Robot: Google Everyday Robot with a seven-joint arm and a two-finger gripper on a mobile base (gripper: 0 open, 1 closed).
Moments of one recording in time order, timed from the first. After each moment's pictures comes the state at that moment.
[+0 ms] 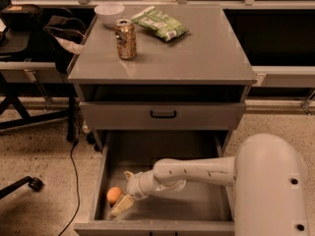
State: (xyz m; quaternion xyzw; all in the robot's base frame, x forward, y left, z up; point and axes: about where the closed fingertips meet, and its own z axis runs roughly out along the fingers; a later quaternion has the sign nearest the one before) arm 0.501 0.157 0.382 -0.54 0.71 0.35 0.29
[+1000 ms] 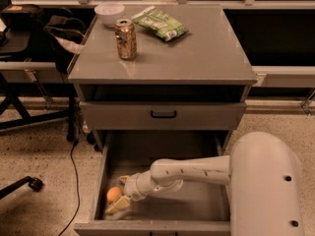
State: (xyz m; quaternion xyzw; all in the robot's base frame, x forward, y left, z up) arm 0.495 0.168 0.379 -0.55 0.70 0.36 0.28
